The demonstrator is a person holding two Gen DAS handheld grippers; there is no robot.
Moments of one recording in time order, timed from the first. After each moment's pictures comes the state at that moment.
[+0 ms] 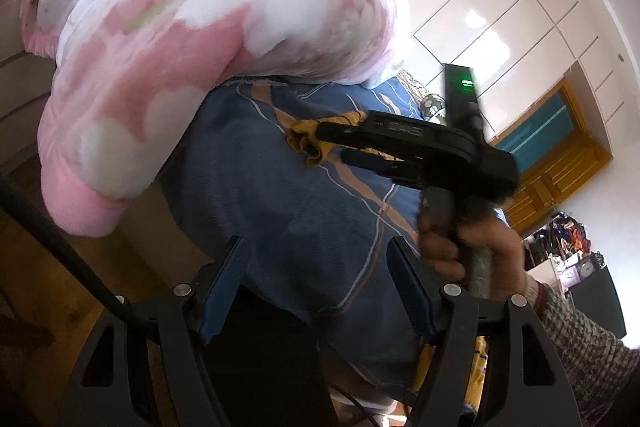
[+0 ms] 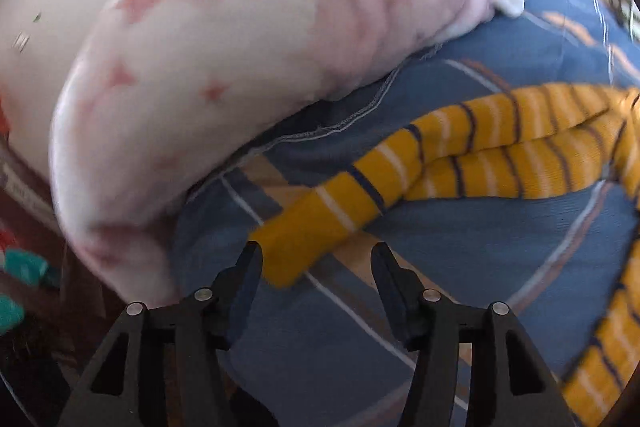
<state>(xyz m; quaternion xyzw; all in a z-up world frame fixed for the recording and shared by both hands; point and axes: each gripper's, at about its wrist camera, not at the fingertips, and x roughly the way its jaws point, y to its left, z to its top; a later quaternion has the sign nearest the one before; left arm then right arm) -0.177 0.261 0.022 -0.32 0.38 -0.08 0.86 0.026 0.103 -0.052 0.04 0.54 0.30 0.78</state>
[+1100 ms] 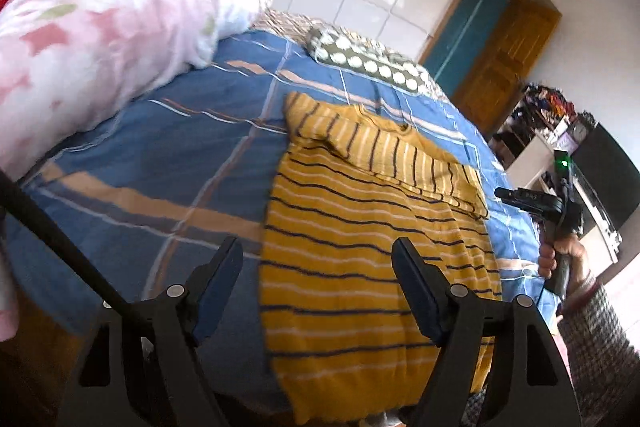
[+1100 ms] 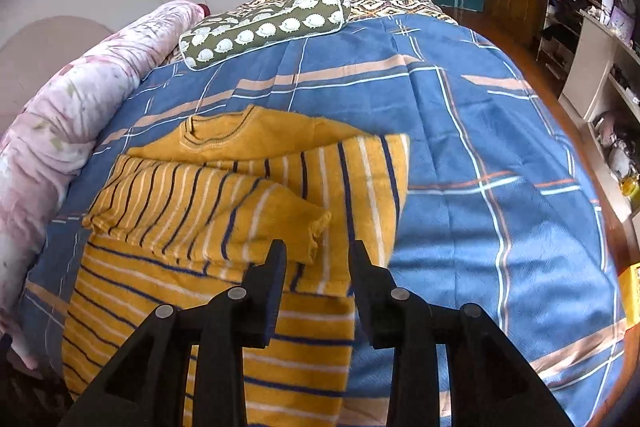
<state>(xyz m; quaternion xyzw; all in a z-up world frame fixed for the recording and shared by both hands) -0.111 0.041 0.081 -0.12 0.42 -0.22 0.87 -0.092 -0.404 0.045 0.13 0.43 -0.10 0.89</state>
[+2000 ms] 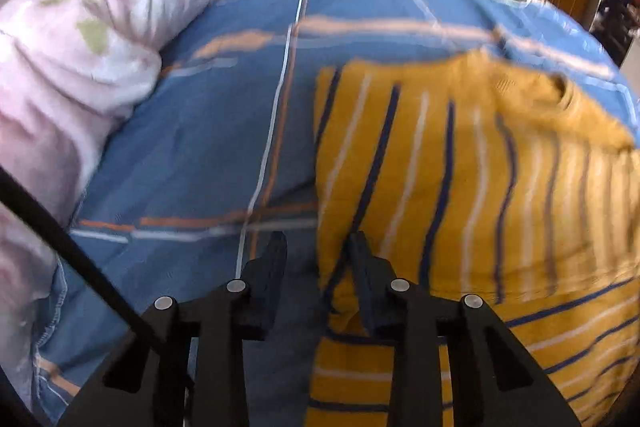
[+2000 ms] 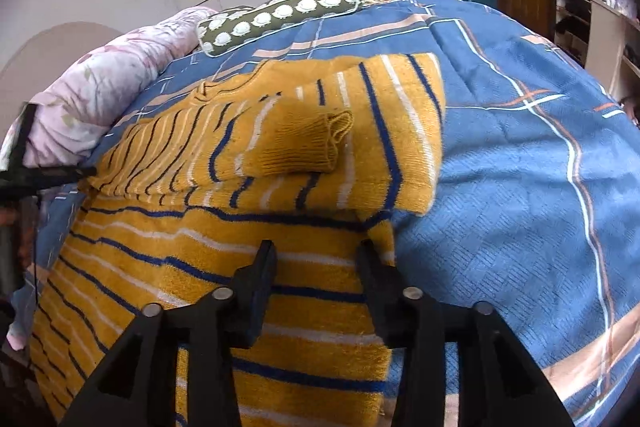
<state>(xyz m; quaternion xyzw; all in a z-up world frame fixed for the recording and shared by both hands) 0.137 -0.075 -0.030 0.10 0.51 -0.09 0.85 -0.115 -0.385 -0.049 0.14 0.39 -0.06 0.91</state>
